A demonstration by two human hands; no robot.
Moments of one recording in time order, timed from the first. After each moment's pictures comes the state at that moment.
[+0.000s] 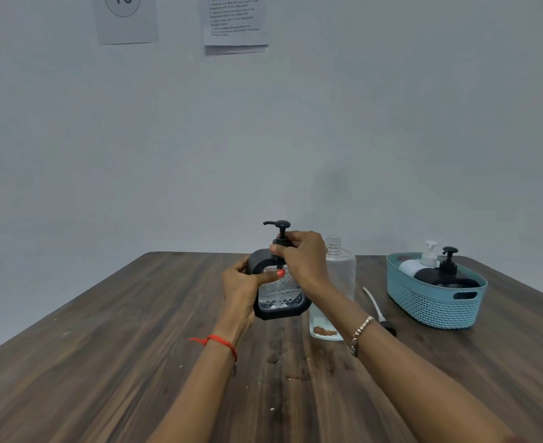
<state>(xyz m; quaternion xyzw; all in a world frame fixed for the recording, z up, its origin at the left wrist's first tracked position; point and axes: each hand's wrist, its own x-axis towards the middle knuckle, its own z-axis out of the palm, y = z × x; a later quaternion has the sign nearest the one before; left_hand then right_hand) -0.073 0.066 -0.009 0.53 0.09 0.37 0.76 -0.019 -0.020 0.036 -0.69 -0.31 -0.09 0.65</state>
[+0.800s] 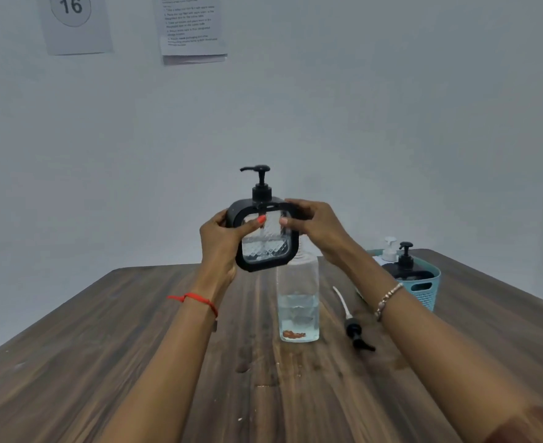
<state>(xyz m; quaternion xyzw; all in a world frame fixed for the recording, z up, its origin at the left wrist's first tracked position) -0.059 0.036 0.074 0.57 -0.01 0.42 0.70 0.022 -0.105 0.094 -0.65 -0.38 -0.03 0.65</state>
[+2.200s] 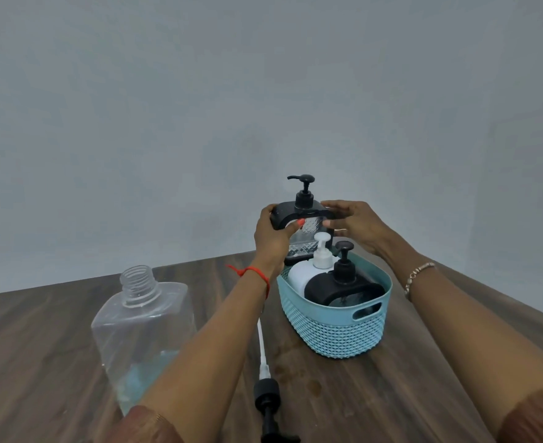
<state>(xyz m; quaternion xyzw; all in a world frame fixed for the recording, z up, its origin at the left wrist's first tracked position) 0.256 -0.102 0.014 0.68 -0.01 0.29 0.67 0.321 -0.256 0.029 -0.72 -0.24 -0.02 0.65</state>
